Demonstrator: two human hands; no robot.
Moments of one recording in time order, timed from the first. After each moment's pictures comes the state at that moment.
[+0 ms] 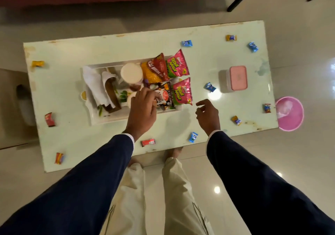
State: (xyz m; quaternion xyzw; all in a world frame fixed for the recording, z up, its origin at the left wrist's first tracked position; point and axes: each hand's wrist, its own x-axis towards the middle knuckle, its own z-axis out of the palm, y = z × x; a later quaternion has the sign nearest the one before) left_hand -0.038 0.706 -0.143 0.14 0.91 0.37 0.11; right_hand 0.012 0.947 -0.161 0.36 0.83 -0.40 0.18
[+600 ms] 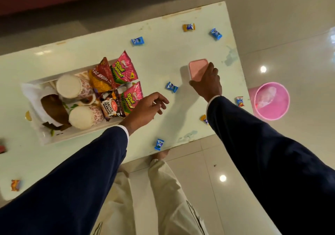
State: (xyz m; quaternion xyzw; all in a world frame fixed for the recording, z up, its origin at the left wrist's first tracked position) left_hand -0.062 0.885 -0.187 0.03 0.75 0.51 0.43; right_hand -0.075 1.143 -0.218 0.33 0.90 -0.23 0.18
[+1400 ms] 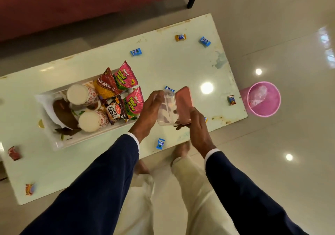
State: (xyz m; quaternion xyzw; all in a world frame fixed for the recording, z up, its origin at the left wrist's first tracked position) left_hand -0.038 0.909 -0.117 -0.09 0.66 0.65 0.37; right_hand 0.060 1.047 -0.096 0.29 0.69 -0.66 0.10
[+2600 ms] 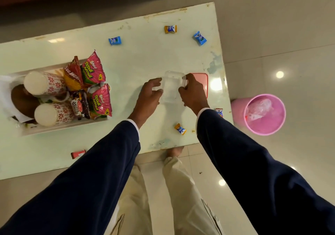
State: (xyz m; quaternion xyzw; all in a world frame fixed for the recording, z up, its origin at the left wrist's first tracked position) left_hand -0.069 1.035 -0.198 -0.17 0.77 0.53 0.30; right_hand -0.063 1.206 -0.196 0.26 0.83 -0.43 0.24
